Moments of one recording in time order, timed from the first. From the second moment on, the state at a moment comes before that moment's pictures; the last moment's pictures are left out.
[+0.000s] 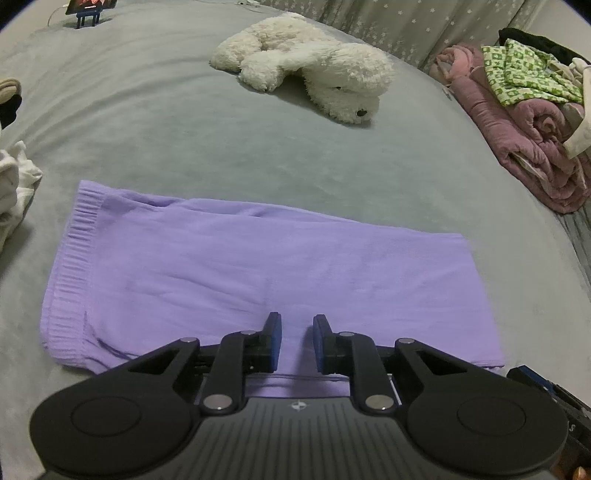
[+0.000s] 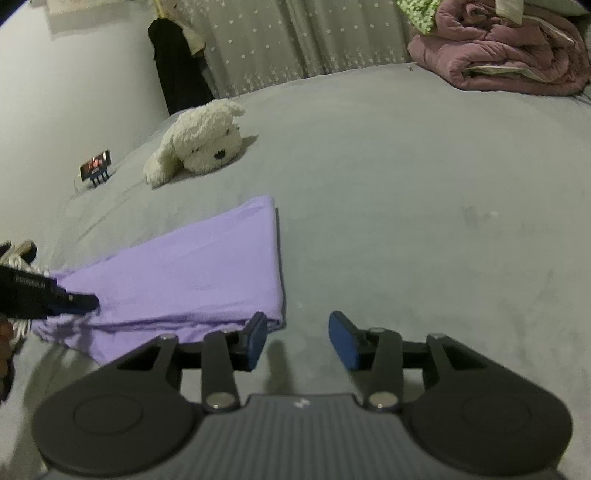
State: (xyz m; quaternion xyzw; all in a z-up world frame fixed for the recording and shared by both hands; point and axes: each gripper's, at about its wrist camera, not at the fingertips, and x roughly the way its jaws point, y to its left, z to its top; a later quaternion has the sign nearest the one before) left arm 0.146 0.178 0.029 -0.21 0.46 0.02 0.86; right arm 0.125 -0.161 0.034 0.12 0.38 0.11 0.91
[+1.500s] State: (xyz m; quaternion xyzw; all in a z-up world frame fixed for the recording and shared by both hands) left arm 0.144 0.167 0.034 -0.20 0.46 0.01 0.86; right arm 0.157 -0.155 0.017 0.23 0.39 0.14 0.88
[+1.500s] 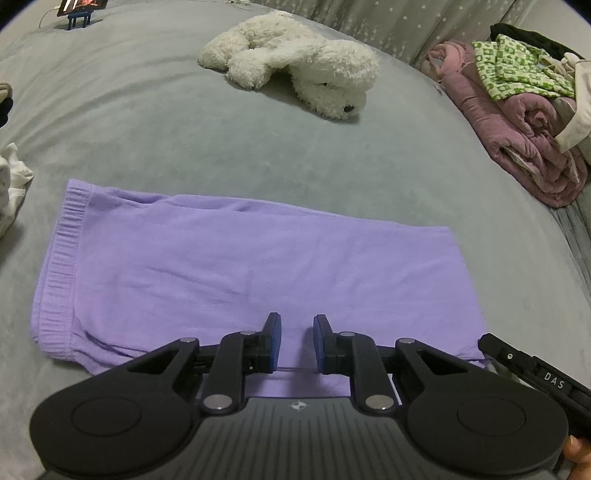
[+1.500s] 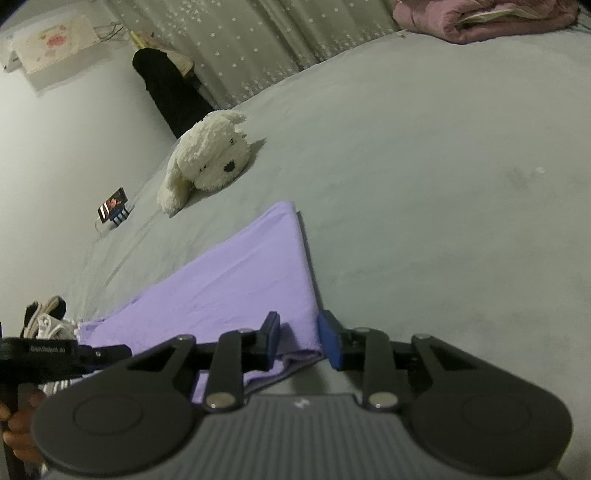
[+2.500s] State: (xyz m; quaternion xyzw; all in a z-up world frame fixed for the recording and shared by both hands) left arm 0.144 0.156 0.029 -0.18 0.47 0.00 0.87; right arm 0.164 -0.148 0.013 0.22 0.39 0.14 0.88
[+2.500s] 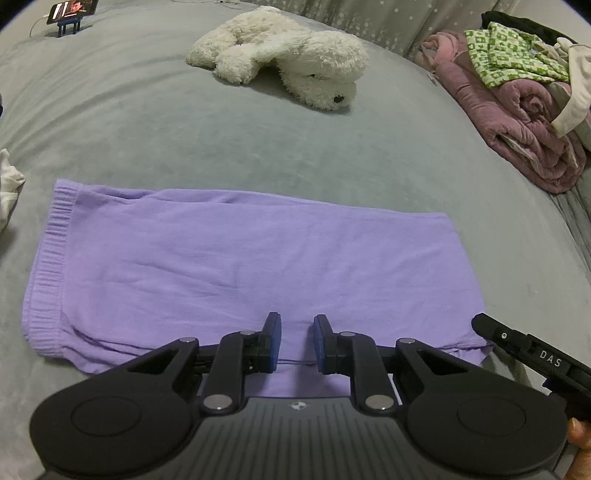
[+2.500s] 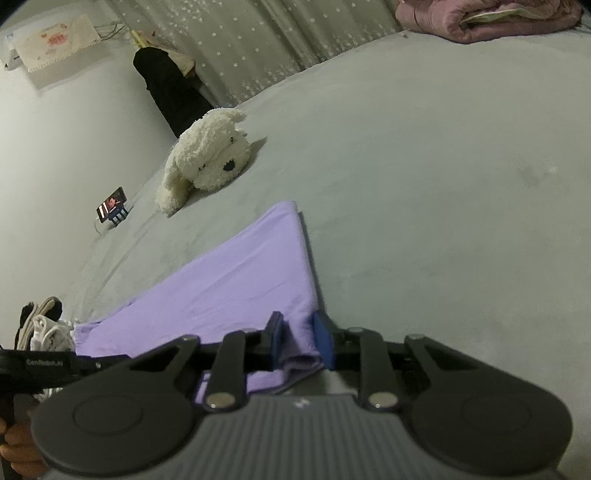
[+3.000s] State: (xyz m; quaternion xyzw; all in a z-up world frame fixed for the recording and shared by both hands) left arm 0.144 0.155 0.030 -0.18 0.47 0.00 0.87; right arm 0.165 -0.156 0.004 0.25 0.39 0.15 0.87
